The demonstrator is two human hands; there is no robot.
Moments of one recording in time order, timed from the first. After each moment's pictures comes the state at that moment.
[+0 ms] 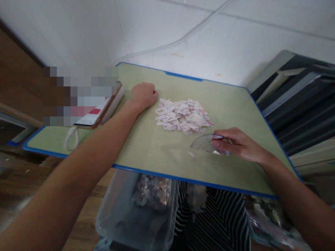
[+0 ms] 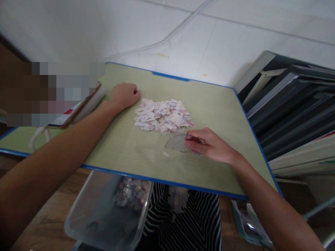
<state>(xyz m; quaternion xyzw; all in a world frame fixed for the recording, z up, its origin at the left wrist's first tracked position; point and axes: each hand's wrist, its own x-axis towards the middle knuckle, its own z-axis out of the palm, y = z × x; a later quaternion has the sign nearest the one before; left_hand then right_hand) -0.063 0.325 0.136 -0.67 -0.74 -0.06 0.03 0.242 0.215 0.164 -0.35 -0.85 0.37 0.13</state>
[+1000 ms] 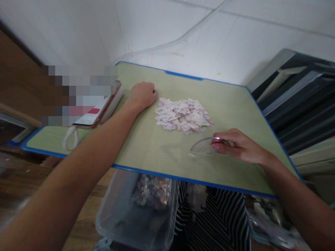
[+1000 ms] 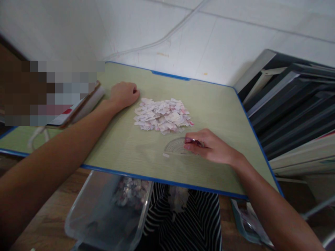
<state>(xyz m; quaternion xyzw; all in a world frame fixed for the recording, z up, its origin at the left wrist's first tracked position) -0.062 0.322 0.137 -0.66 -0.74 -0.06 0.02 0.246 0.217 0.161 -0.26 -0.91 0.31 0.14</state>
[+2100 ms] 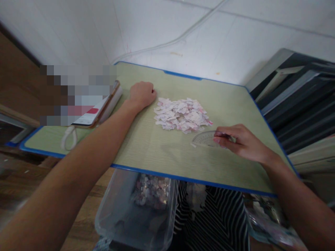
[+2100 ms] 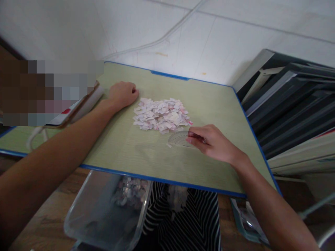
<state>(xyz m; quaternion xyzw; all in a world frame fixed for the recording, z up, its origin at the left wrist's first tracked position) -0.063 0.323 0.137 -0.66 -0.75 -0.06 0.01 0.248 0.216 0.167 -0.35 -0.90 0.22 0.13</state>
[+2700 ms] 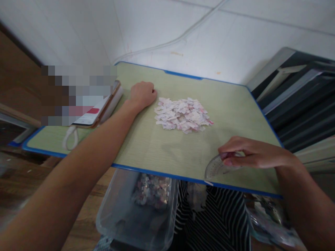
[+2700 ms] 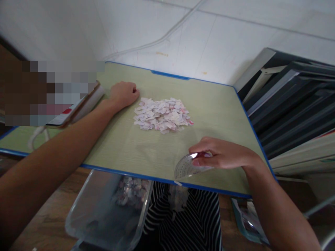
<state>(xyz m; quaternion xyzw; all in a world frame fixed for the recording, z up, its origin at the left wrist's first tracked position) -0.062 0.323 0.138 -0.66 -0.75 -0.06 0.01 0.258 0.210 0.183 -0.27 -0.88 0.39 -0.05</state>
